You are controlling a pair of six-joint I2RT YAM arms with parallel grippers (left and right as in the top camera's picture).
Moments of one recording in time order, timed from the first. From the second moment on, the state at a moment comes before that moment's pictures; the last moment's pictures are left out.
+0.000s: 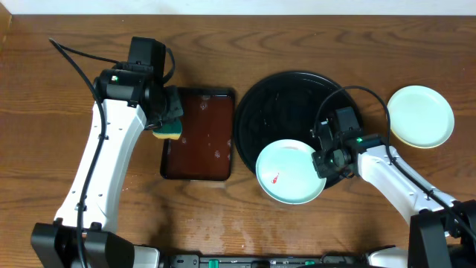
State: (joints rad) left arm -0.13 1.56 1.48 -1.18 -0.03 -0.41; right arm 0.27 1.53 0.79 -0.61 -0.08 -0.01
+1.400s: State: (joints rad) left arm -0.37 1.57 1.42 -0.90 0.10 -0.31; right arm 0.14 1.69 0.87 -0.22 -0.14 0.07
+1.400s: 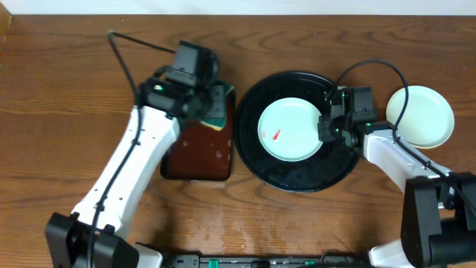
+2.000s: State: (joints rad) left arm -0.58 1.93 1.47 -0.65 0.20 -0.38; right arm 0.14 1.69 0.87 -0.22 -0.15 0.06
